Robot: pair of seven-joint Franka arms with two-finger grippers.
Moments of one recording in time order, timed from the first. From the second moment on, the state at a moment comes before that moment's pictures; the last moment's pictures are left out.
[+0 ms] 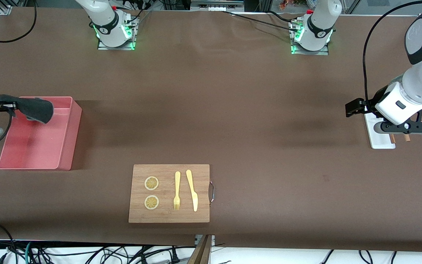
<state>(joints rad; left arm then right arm) -0.07 0.18 -0.01 -1.56 0.00 1.62 -0.09 -0.12 0.40 -0.17 -1.55 -0.12 1.55 -0.36</state>
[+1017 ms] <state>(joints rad) -0.07 0.18 -0.02 -1.56 0.00 1.62 -0.09 -0.12 0.41 -0.20 -1.70 -0.08 1.87 -0.39</state>
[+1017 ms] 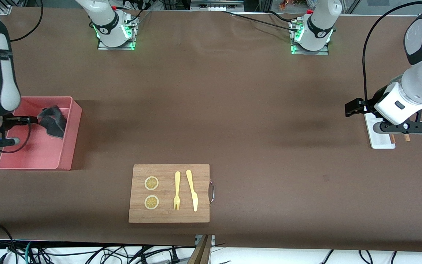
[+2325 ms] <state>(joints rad) -0.07 0.18 -0.02 -1.56 0.00 1.62 -0.09 -0.12 0.03 0.07 -1.55 -0.05 1.54 -0.14</state>
